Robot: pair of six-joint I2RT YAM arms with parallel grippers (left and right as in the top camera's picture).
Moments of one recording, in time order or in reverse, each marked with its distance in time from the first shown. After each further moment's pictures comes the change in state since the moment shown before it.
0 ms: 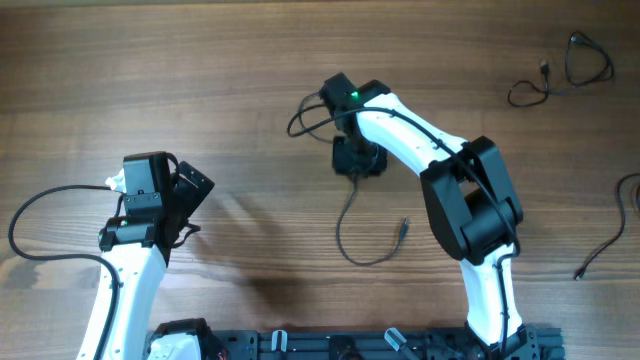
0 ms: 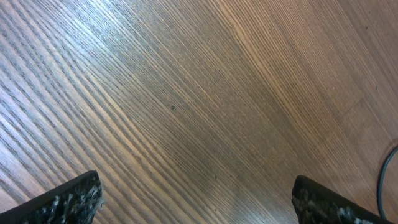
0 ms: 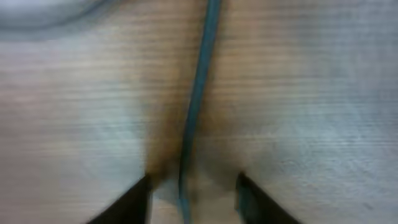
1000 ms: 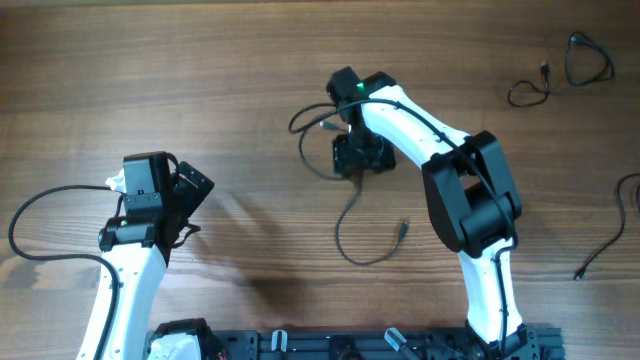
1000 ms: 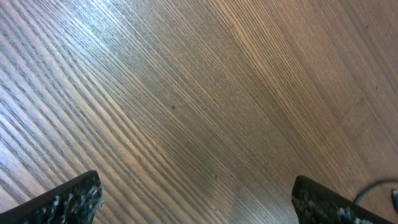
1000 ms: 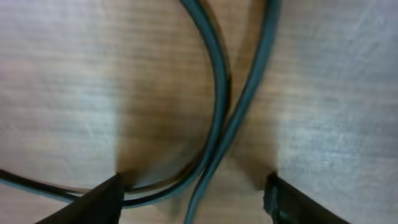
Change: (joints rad) left arm 0.000 0.000 0.000 -0.001 0.000 0.000; right arm -0.033 0.038 0.058 -0.046 -0.034 -0.148
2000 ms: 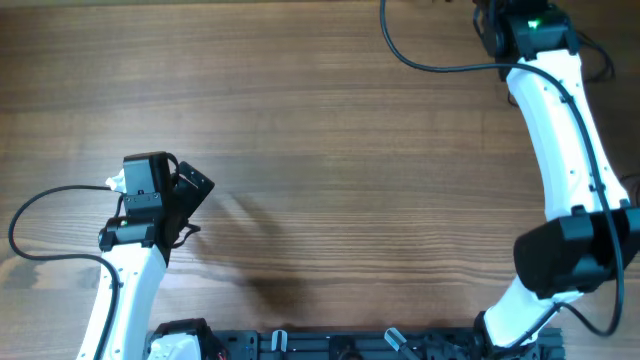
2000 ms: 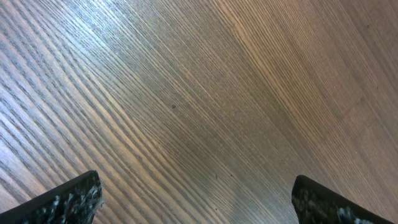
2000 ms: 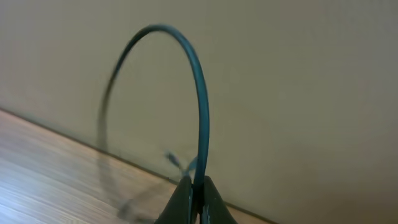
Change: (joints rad) left arm 0.000 0.000 0.000 -0.002 0.000 0.000; right arm -0.391 -0.368 0.182 0.850 0.000 -0.715
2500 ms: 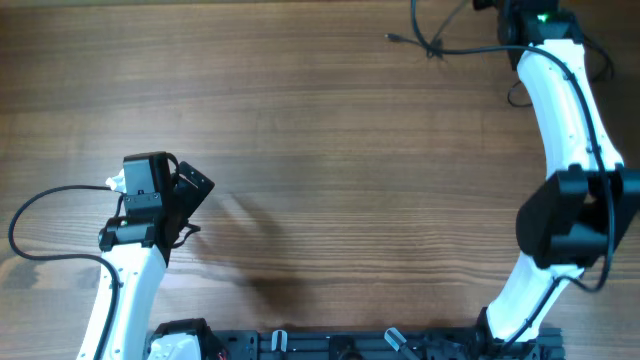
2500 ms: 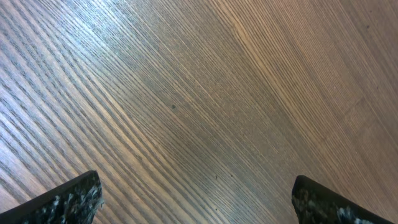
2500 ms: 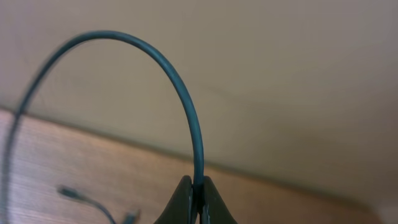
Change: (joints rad) left arm 0.000 0.000 0.000 0.000 0.000 0.000; right arm -0.127 0.150 -0.010 0.010 0.095 -0.022
